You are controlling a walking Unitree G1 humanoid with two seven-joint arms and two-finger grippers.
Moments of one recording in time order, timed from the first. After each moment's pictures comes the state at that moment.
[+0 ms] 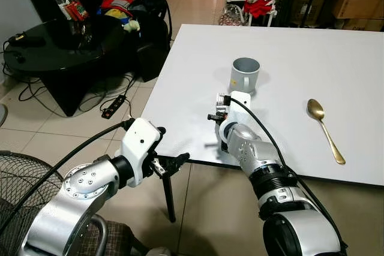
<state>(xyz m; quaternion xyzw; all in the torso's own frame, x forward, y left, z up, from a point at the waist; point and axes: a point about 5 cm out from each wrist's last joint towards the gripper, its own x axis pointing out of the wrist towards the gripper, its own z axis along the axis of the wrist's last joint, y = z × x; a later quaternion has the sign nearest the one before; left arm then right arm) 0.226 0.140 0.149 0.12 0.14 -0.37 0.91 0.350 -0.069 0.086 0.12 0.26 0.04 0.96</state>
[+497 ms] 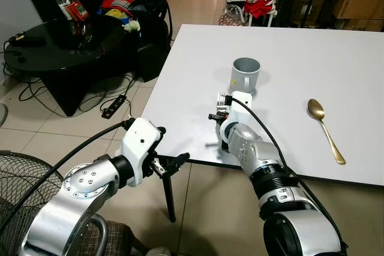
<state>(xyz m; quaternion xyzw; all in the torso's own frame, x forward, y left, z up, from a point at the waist) 0.227 0.140 0.149 0.12 0.14 -0.37 0.91 0.352 -0.074 0.086 0.12 0.26 0.04 0.96</state>
